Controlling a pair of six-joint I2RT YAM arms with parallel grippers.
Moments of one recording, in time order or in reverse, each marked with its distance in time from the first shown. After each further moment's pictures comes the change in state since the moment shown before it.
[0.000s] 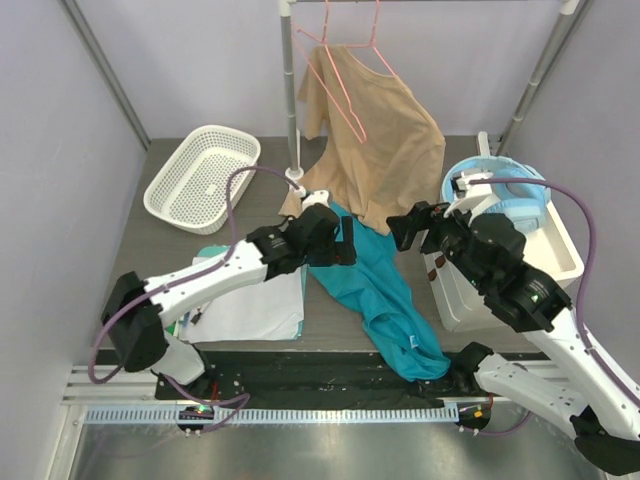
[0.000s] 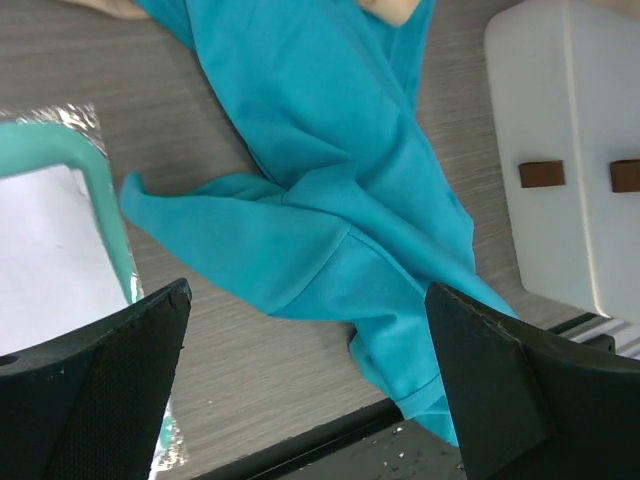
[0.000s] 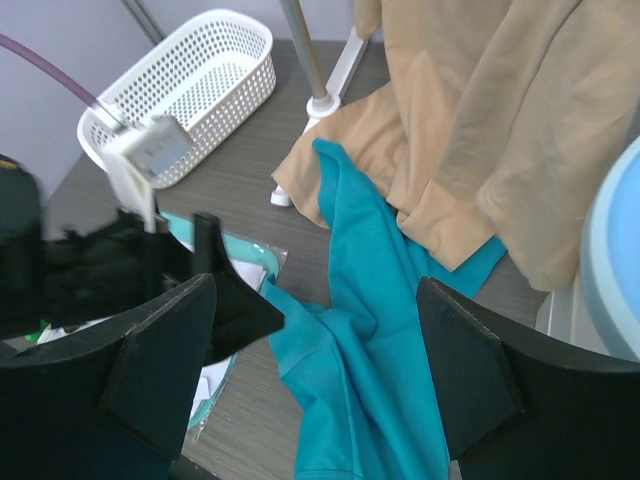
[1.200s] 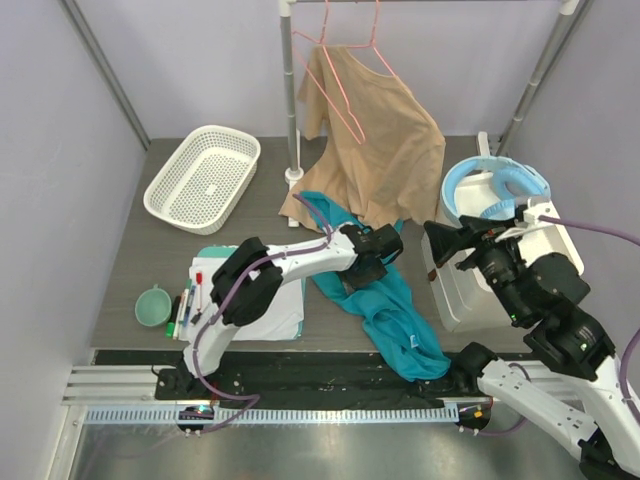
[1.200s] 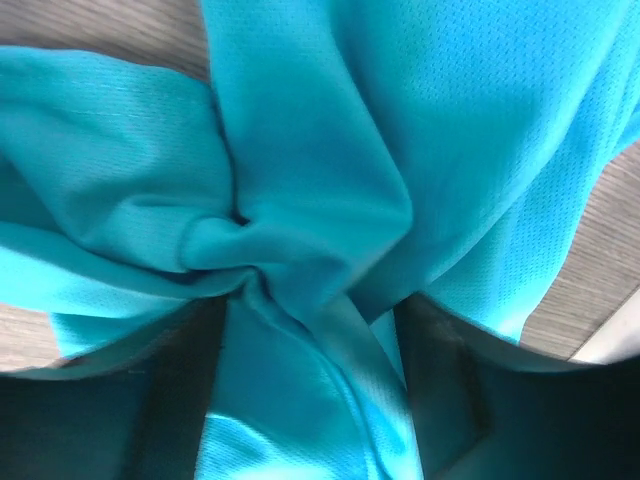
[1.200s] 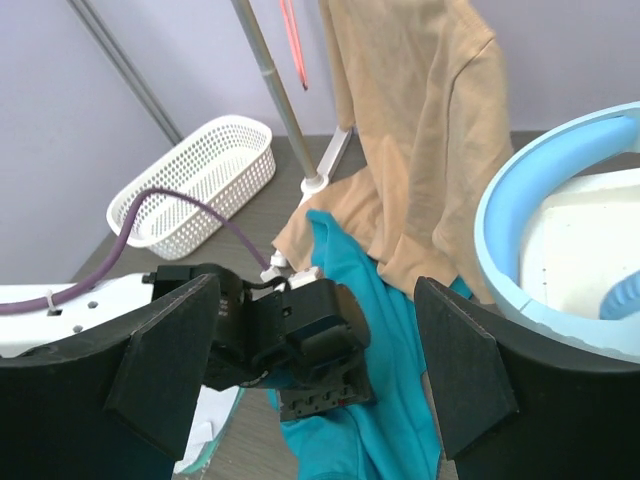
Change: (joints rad) left arm -0.102 0.734 0.533 -0.397 -0.026 -0.727; right arm 0.003 -0.247 -0.040 0.000 0.095 -0.021
